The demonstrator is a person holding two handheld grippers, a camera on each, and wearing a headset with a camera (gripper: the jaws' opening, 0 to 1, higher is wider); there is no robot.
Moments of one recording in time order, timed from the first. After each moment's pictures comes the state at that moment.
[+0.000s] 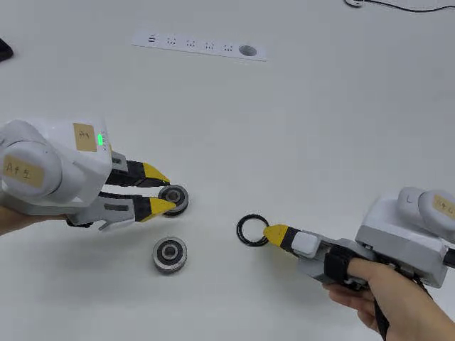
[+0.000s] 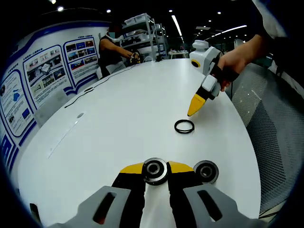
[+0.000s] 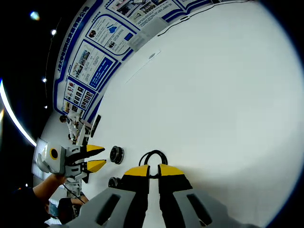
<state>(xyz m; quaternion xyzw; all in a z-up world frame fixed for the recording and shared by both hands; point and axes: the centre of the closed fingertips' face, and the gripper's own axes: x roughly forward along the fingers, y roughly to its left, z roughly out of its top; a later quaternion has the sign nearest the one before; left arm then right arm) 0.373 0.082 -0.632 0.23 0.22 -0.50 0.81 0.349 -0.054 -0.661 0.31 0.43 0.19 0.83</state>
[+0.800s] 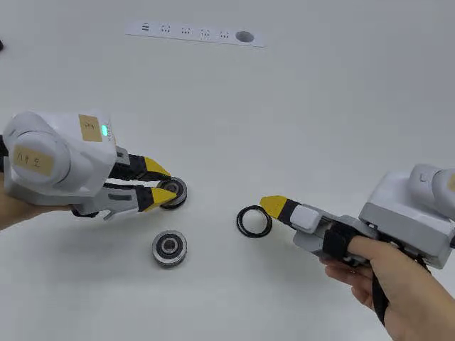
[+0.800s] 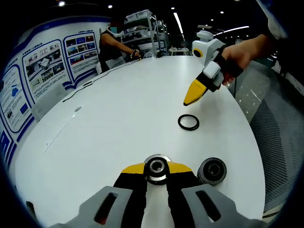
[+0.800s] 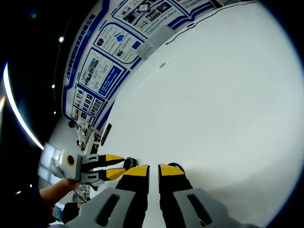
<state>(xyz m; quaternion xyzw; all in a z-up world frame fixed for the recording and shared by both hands) 0.383 0.080 -0.649 0.22 0.24 -0.50 0.80 0.362 -0.037 -0.636 0.34 0.39 0.21 0.83</state>
